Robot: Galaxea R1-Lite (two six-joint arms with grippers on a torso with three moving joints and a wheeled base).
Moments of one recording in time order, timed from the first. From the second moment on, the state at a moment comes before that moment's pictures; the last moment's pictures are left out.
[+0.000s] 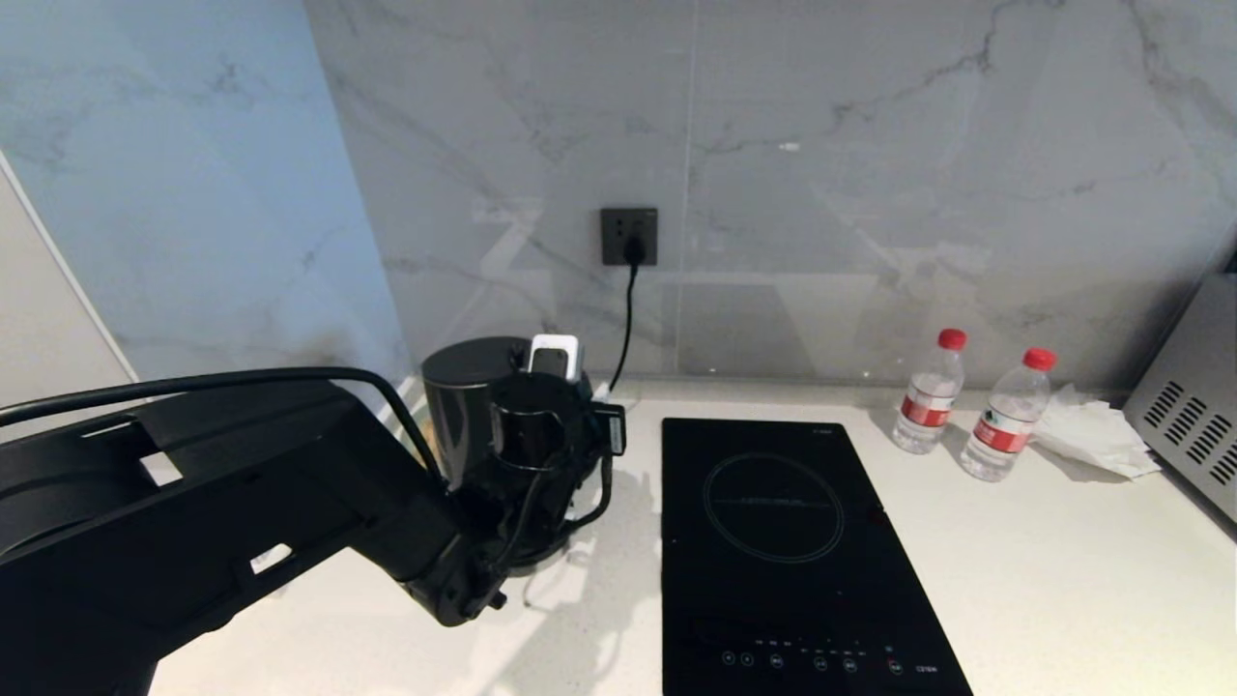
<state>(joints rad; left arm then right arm) -0.64 2.21 -1.01 -1.17 0.43 -0.08 0.00 0.00 0.00 0.00 -0.01 0.03</state>
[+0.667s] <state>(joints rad) -0.65 2.28 -1.03 -1.22 0.48 -0.11 0.00 0.00 0.00 0.00 -0.01 0.03</state>
